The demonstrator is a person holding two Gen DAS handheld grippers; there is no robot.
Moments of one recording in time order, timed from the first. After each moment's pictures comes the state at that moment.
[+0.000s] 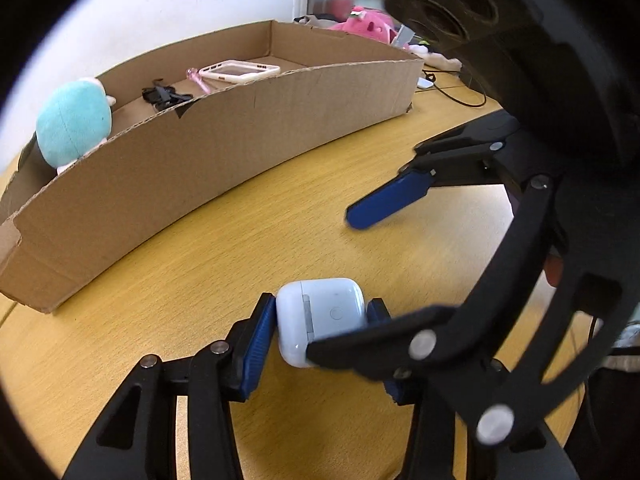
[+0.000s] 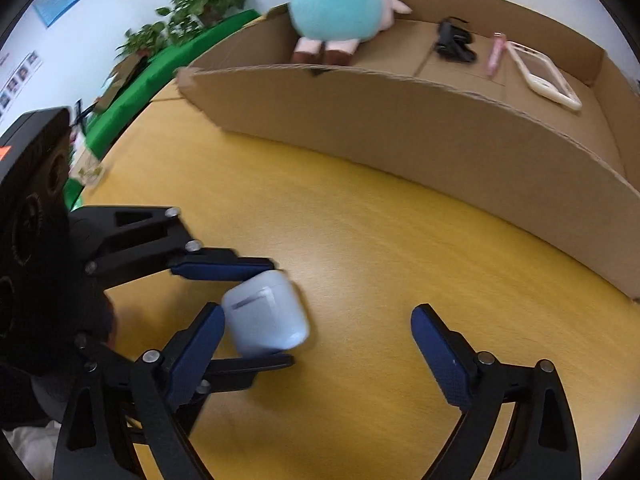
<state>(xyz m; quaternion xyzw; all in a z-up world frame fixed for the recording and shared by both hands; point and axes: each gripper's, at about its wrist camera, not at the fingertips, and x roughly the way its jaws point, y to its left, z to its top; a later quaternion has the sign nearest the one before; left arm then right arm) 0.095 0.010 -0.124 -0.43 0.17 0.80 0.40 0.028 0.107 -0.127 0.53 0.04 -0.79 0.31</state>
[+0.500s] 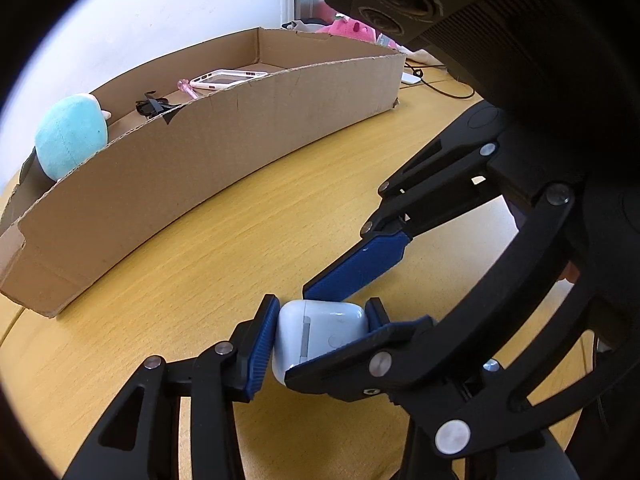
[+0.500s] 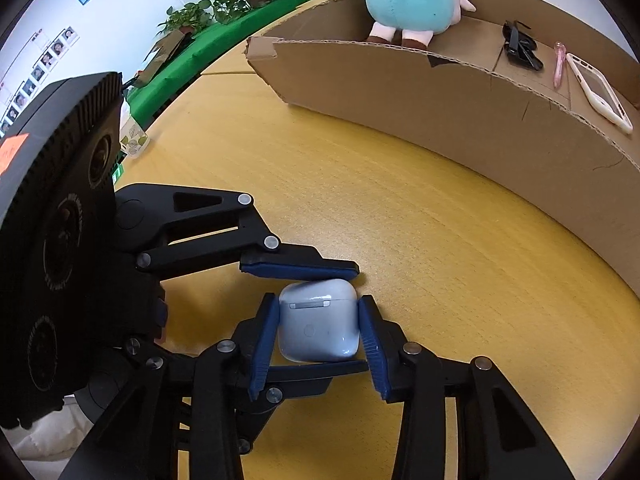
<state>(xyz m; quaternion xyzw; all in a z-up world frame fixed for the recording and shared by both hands) 0.111 0.011 -0.121 -0.41 0.19 0.79 0.40 0.041 0.079 -0.130 0.54 0.05 -0.75 0.37</state>
